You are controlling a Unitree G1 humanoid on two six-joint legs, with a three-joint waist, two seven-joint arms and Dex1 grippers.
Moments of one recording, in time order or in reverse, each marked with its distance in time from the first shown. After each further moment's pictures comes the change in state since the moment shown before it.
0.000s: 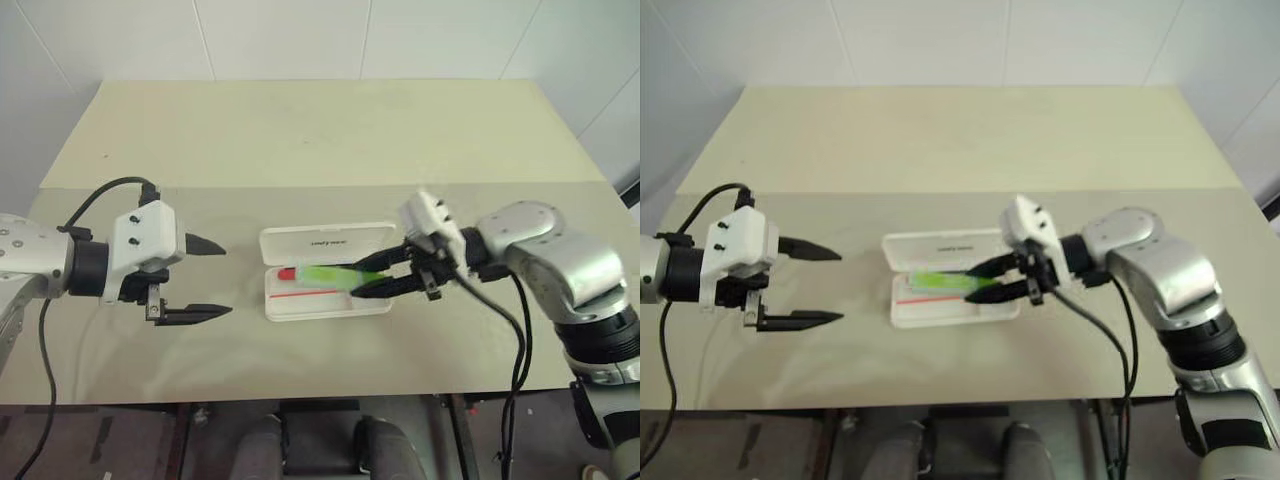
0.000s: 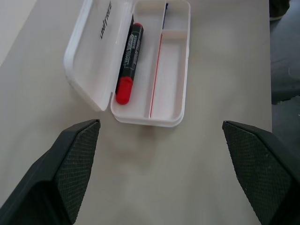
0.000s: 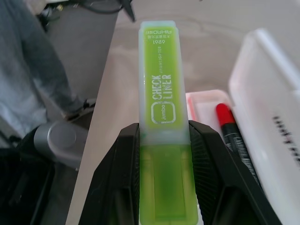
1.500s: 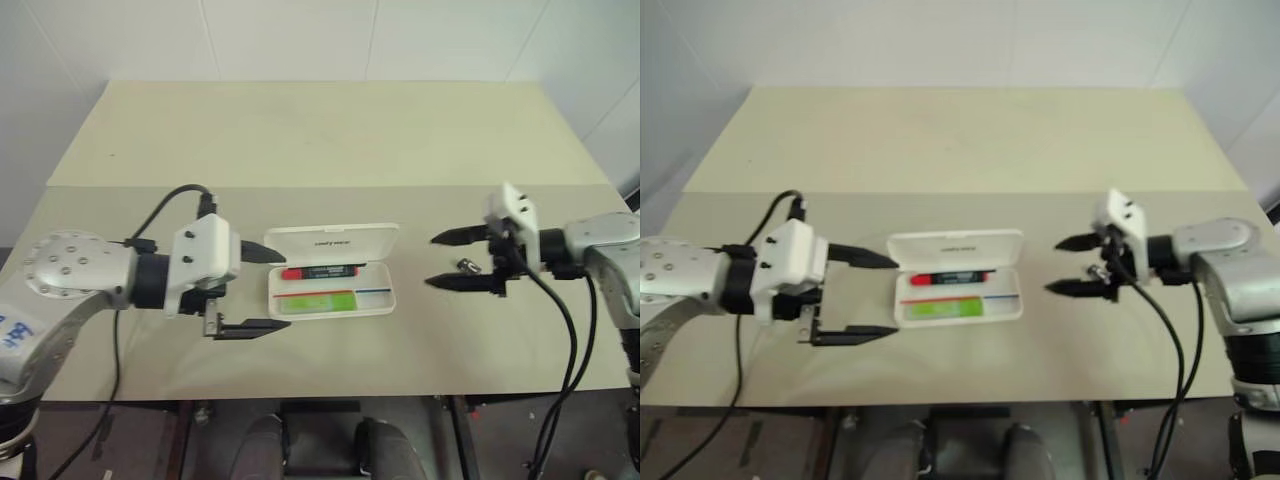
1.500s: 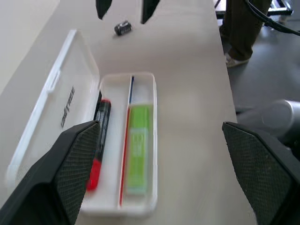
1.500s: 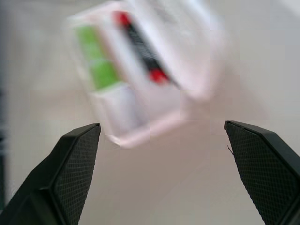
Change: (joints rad) left arm -0.179 -0.209 -0.235 -0.141 -0.121 0.046 0.225; right arm 0.215 -0.220 -0.309 0.220 -0.136 -0.004 -0.074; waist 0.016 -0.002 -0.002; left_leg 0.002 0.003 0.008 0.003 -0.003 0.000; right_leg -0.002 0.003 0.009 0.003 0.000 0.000
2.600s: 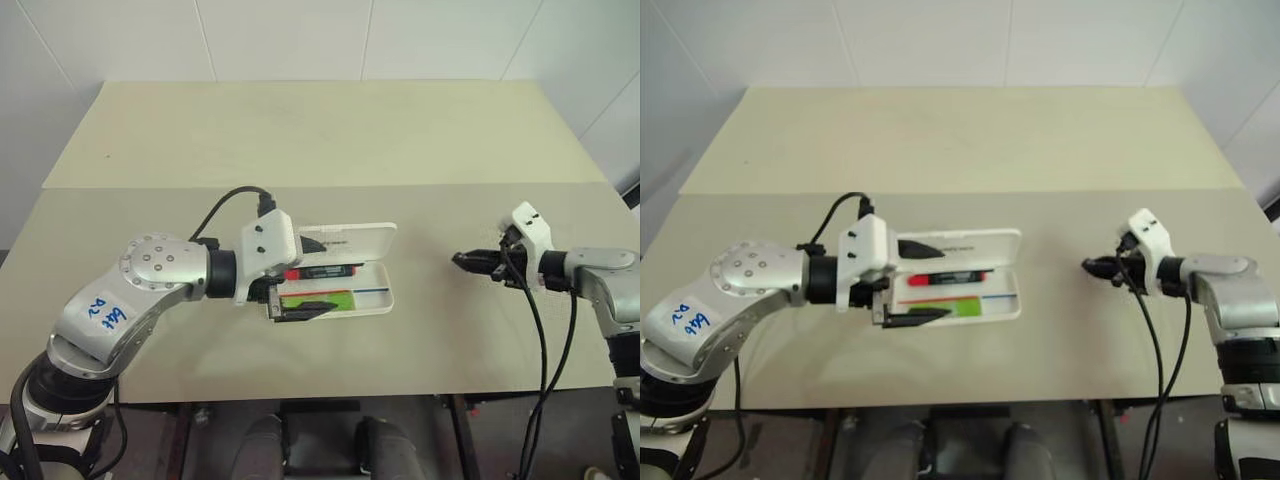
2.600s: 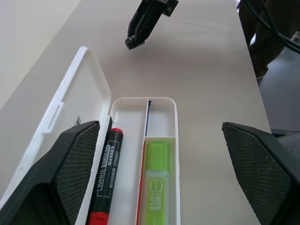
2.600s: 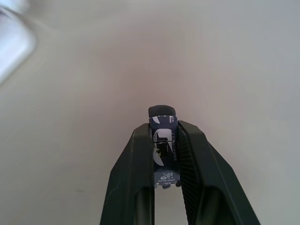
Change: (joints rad) left arm -0.116 -0.155 -0.169 0.041 0.105 0.067 0.138; right arm 0.012 0.054 -0.002 0.199 -0.047 -0.017 -0.142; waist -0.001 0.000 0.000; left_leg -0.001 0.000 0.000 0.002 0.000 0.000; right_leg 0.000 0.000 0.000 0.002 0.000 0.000
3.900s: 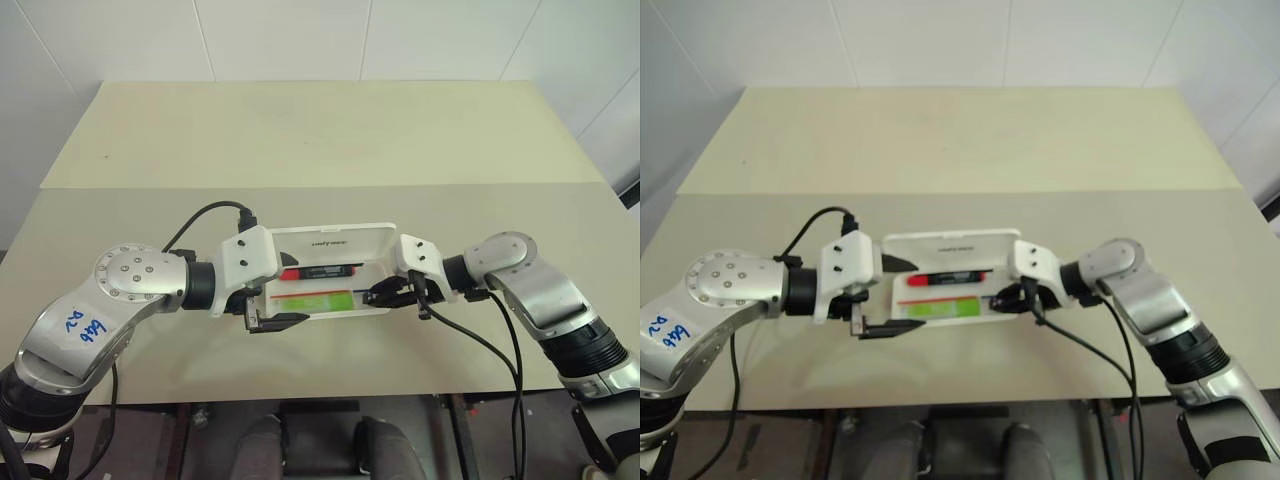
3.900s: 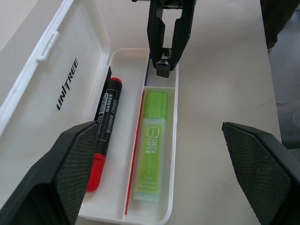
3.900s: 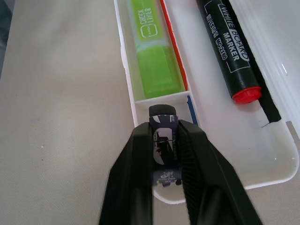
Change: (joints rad) left arm 0.086 0.107 0.038 -0.042 0.024 0.051 -0.026; right arm -0.122 0.127 0.382 -0.263 -0.080 -0.136 0.182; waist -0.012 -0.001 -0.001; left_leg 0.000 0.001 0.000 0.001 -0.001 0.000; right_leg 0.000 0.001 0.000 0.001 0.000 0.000
